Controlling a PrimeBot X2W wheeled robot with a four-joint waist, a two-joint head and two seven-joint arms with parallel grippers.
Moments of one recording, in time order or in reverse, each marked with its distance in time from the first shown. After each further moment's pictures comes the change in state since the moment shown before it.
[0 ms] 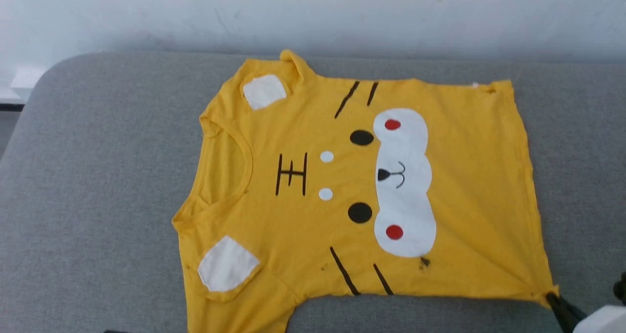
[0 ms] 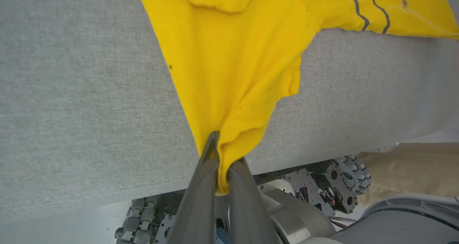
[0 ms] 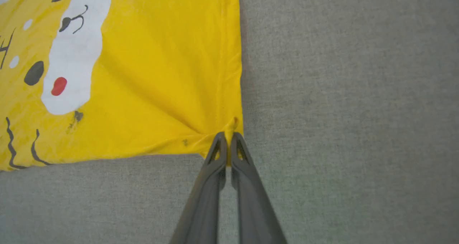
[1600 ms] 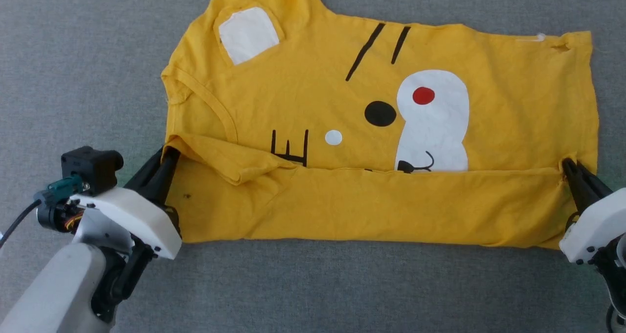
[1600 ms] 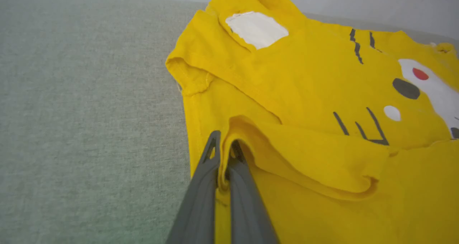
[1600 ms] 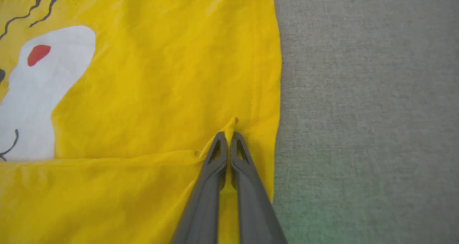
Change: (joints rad) left arm -0.675 -0.197 0.027 0.395 0.232 -0.149 -0.288; right arm -0.379 -0.056 0.030 0.054 -0.085 0.000 -0.068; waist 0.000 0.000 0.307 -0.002
